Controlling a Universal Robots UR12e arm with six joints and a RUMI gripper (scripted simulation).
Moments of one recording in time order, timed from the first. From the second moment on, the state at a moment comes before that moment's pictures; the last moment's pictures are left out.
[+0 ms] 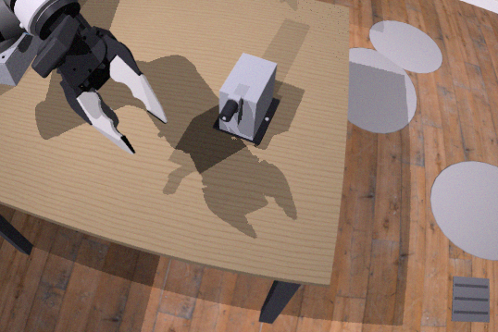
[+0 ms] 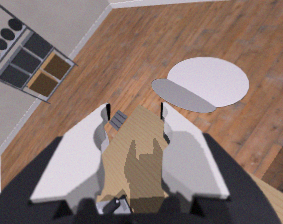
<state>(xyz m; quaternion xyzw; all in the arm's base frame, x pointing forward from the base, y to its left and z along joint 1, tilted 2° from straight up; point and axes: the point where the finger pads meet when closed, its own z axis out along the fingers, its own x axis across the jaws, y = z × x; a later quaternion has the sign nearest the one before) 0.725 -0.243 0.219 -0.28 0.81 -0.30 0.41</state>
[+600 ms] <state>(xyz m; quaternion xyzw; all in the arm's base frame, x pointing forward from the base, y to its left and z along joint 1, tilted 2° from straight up) 0.752 -0.244 0.183 -0.26 0.86 -0.23 0.39</state>
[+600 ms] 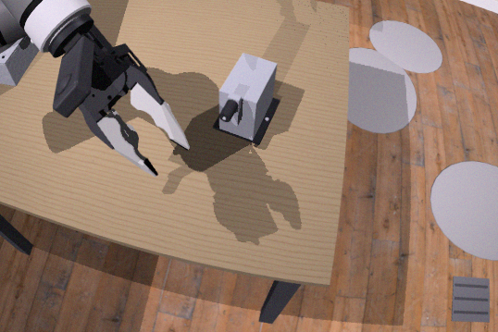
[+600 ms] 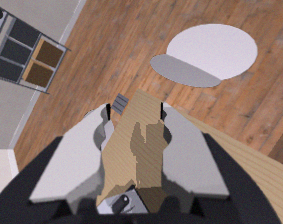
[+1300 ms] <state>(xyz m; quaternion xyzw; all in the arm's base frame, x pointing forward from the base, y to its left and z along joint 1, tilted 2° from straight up) 0.777 -0.233 0.135 -0.23 0.90 -0.12 0.34</state>
